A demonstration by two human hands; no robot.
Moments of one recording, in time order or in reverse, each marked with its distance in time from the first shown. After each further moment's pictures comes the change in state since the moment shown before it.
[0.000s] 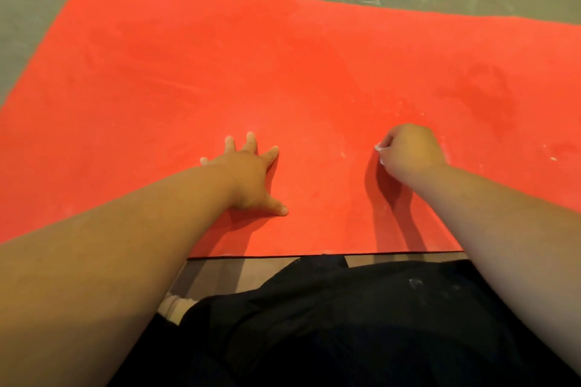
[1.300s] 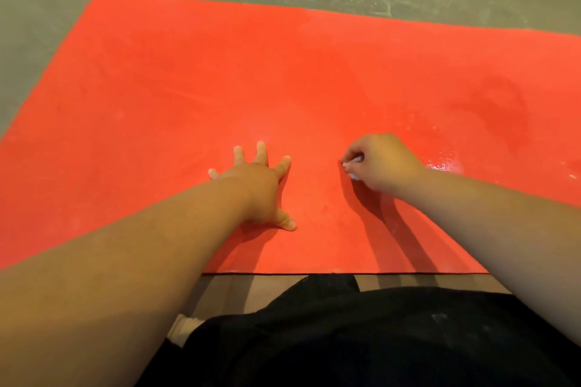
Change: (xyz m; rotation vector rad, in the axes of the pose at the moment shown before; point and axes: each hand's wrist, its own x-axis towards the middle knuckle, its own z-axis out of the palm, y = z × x) left_hand 0.002 0.005 -0.004 -0.022 -0.034 -0.024; right_hand 0.008 -0.039 0.004 0.122 -0.157 -0.380
